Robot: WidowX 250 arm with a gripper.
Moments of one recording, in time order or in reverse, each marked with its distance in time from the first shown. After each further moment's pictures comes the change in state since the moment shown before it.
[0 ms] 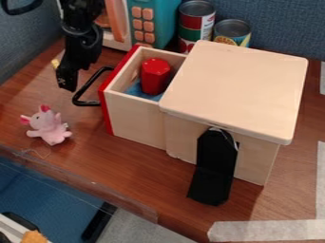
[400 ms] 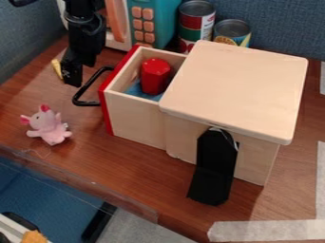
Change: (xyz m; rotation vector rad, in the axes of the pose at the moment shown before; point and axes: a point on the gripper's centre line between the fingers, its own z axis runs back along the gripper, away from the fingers) arm 0.009 0.003 0.005 -0.059 -0.075 -0.010
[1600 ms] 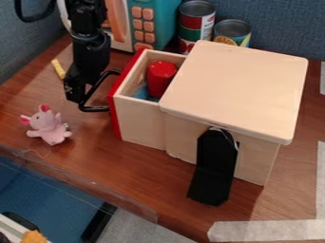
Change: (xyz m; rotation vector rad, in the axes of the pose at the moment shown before) arm 0.034 -0.022 -0.017 -0.120 -0.084 -0.084
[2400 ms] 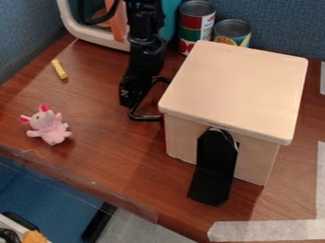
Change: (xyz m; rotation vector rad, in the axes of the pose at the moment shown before) arm 0.082 0.020 0.008 -0.026 -0.055 -0.062
